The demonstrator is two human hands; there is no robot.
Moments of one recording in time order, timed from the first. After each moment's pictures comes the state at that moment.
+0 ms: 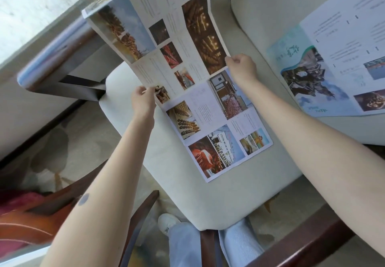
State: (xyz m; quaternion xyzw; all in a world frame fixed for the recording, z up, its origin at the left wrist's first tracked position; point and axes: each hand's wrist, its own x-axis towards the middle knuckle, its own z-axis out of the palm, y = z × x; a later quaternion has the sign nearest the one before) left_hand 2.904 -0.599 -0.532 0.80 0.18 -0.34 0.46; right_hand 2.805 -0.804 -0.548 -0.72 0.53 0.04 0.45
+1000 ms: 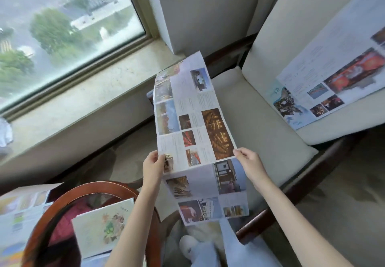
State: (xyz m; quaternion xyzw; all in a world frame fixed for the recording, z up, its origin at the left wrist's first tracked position) left_hand 2.797 -0.367 -0.340 0.84 0.09 -0.27 0.46; right_hand 2.637 -0.570 -0.345 -0.65 0.44 0.02 0.62
